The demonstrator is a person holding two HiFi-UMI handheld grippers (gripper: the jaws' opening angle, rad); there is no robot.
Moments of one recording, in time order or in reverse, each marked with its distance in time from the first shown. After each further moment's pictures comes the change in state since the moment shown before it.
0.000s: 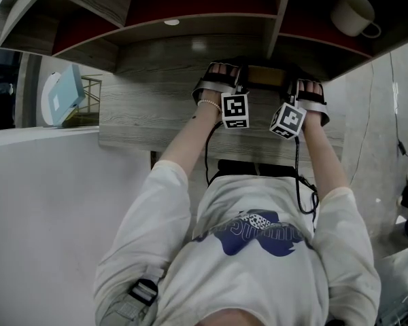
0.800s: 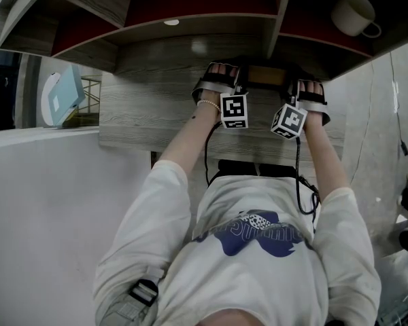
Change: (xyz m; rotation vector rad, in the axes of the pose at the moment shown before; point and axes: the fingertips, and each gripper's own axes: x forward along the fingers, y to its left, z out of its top) left arm 0.001 0.000 0.000 0.005 -0.013 0.013; right arm 0.001 -0.001 -0.002 -0.010 -0.018 -0.028
